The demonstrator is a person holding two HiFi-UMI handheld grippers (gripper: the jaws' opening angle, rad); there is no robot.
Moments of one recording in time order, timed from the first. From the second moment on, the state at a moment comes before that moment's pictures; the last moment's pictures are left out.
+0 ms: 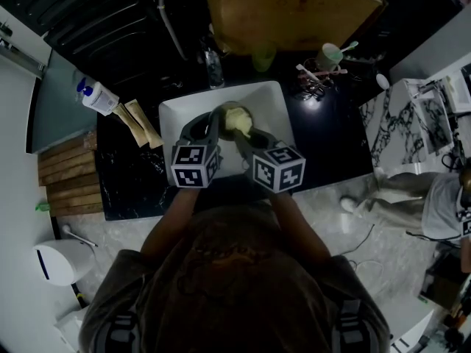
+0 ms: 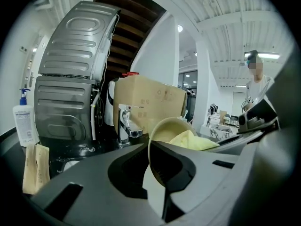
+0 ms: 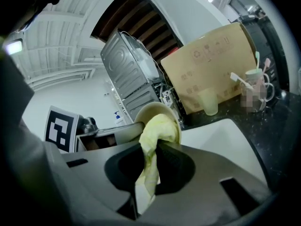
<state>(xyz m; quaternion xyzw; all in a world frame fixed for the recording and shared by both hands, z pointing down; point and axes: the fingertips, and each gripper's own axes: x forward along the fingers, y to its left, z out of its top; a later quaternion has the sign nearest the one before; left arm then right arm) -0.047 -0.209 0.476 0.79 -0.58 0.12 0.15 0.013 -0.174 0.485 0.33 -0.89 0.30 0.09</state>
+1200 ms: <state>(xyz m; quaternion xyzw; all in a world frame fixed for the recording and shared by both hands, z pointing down) -0.031 -0.205 0.490 0.82 -0.54 0.16 0.14 -0.012 -0.191 0.474 0.30 -0.91 0.28 0.10</state>
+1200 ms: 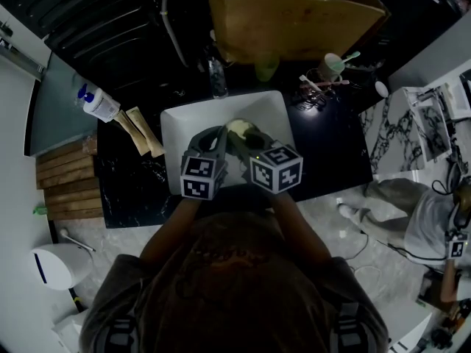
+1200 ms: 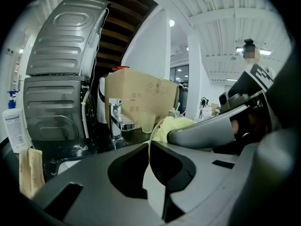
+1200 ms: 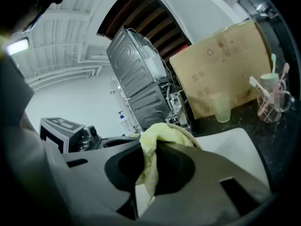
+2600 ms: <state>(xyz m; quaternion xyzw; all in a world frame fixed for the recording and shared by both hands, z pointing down) -0.026 -0.211 0.495 0.82 -0.53 0.16 0.13 -0.014 -0.172 0.505 0.30 -0.89 0.32 0.12</state>
